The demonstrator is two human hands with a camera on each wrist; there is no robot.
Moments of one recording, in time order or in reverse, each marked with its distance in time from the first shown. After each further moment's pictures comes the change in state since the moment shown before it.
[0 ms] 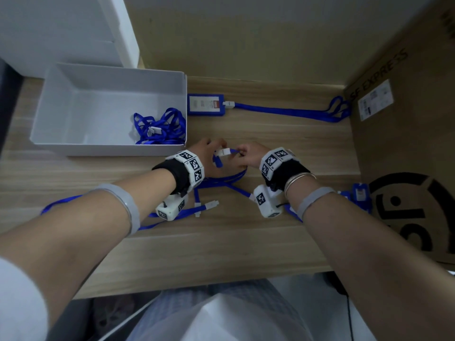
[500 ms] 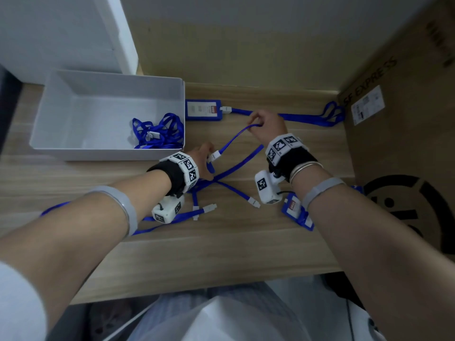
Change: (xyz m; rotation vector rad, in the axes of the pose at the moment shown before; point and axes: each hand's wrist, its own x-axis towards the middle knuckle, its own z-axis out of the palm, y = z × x) left_hand 0.003 -0.010 0.000 -0.040 -0.039 -0.079; right_hand -0.001 -0.010 -0.048 0.038 0.596 -0.108
